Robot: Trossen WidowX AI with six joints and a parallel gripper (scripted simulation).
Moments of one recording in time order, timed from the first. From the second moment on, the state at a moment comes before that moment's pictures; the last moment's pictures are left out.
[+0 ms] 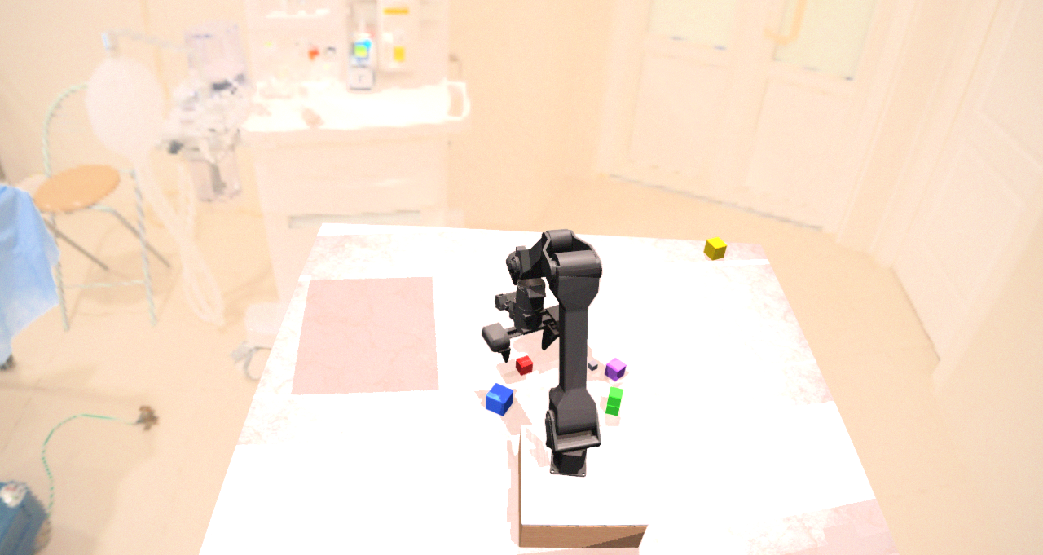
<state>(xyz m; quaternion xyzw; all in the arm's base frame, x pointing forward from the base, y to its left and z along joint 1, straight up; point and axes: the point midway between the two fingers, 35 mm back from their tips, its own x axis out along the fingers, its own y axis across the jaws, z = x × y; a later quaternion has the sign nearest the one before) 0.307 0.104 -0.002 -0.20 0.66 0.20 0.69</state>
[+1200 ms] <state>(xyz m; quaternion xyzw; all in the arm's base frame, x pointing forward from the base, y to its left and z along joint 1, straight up) 0.305 0.104 -0.032 -0.20 0.67 0.20 0.69</state>
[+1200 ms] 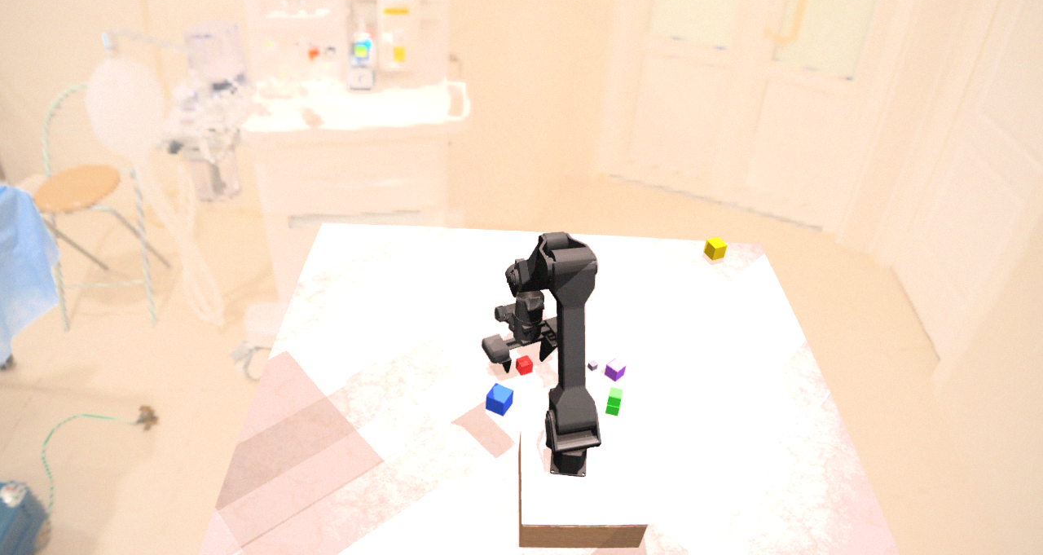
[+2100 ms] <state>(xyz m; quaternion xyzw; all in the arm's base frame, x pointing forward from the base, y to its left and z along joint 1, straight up) 0.301 0.102 -0.007 -0.20 0.67 0.20 0.68</state>
